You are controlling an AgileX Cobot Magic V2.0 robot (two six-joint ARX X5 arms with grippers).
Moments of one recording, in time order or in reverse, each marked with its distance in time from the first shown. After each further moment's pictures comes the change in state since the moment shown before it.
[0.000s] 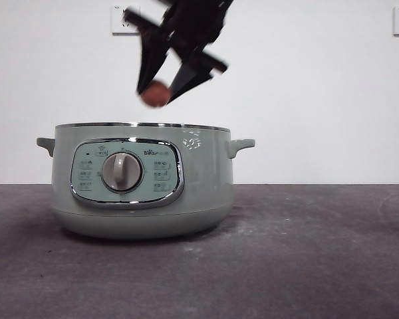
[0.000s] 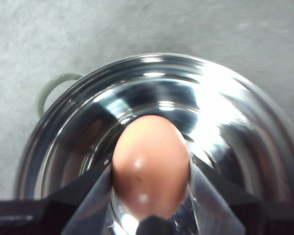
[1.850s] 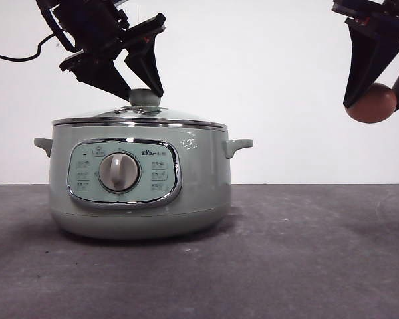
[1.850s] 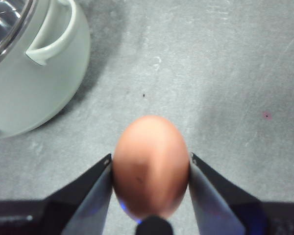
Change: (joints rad) left arm -0.004 0.596 -0.293 0.424 0.474 -0.150; right arm -0.304 -0.961 -1.086 0.087 0.136 0.142
